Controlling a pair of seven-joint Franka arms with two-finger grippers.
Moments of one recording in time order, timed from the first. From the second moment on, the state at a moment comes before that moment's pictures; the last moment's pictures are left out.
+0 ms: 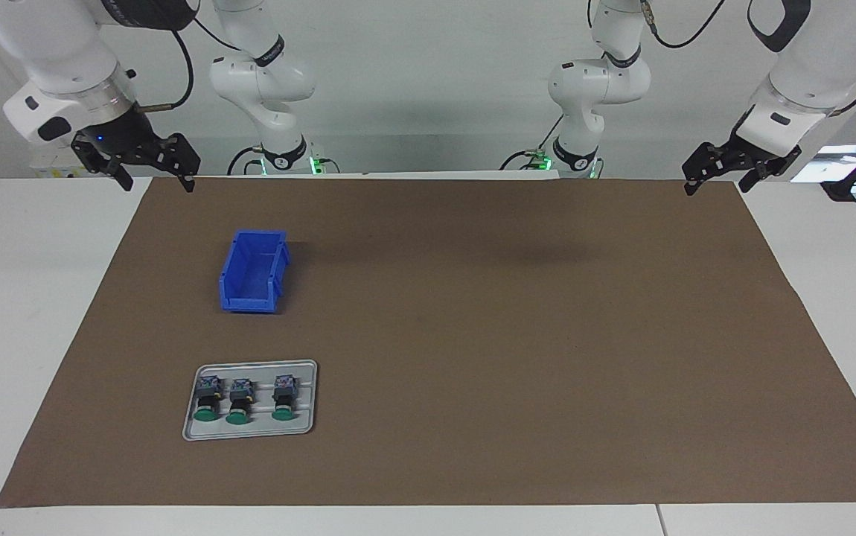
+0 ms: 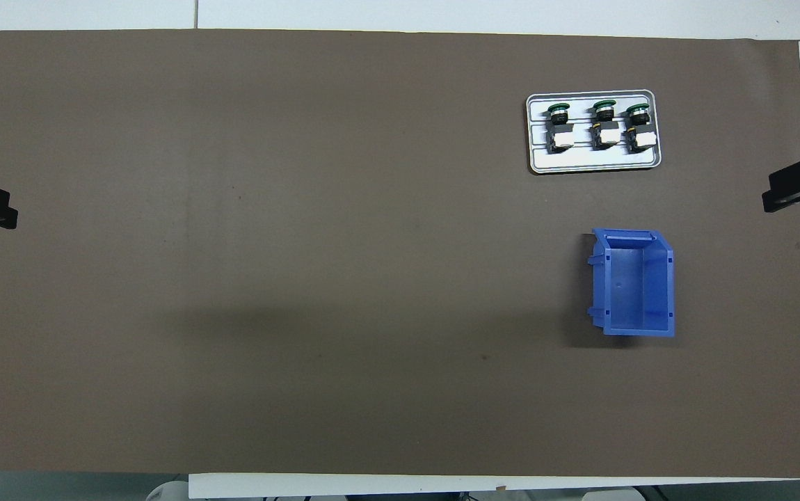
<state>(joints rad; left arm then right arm) -0.05 -0.05 -0.03 -1.59 0.04 1.44 0.00 -0.02 0.02 -0.02 -1.46 -0.04 1.37 -0.02</state>
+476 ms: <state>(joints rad) -0.05 -0.05 -0.03 -1.59 0.04 1.43 0.00 -0.02 0.02 -0.02 -1.46 -0.04 1.37 -0.02</state>
